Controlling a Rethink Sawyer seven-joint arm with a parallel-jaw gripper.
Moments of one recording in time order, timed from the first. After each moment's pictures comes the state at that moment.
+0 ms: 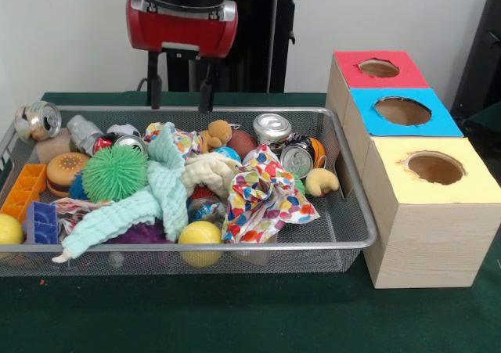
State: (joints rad) arm -0.44 -0.73 0.21 1.41 -0.35 0.87 1.59
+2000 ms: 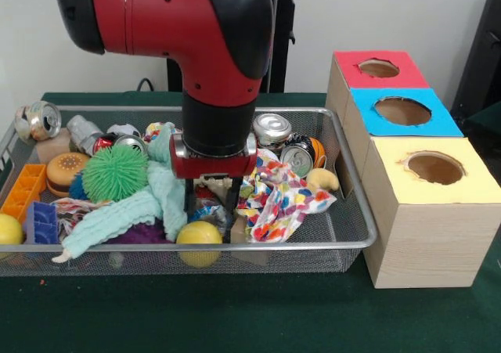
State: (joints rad) arm -0.42 -0.41 0.23 1.32 -0.47 0.75 1.59
